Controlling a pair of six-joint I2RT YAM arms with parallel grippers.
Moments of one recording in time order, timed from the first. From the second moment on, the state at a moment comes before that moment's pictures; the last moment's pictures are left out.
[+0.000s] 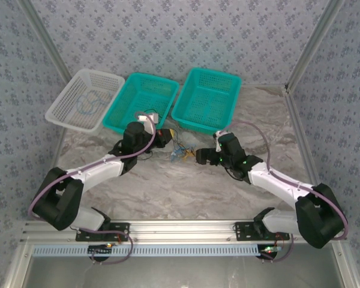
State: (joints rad) left arm -0.57 1.41 0.71 0.40 0.30 -0.75; right arm 0.60 1.23 0.64 -0.11 -0.03 0.37
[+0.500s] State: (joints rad) left arm -0.57 1.42 0.72 0.40 0.33 -0.86; right arm 0.71 1.53 0.68 0.30 -0.05 0.03
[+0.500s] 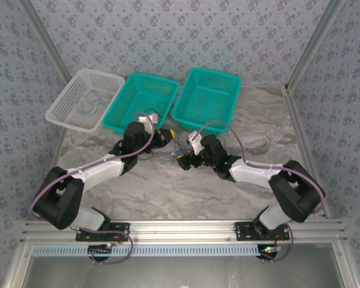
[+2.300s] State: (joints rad) left arm -0.33 1.15 0.91 -0.17 0.06 -0.64; right arm 0.73 1.62 0.74 0.08 0.39 0.25
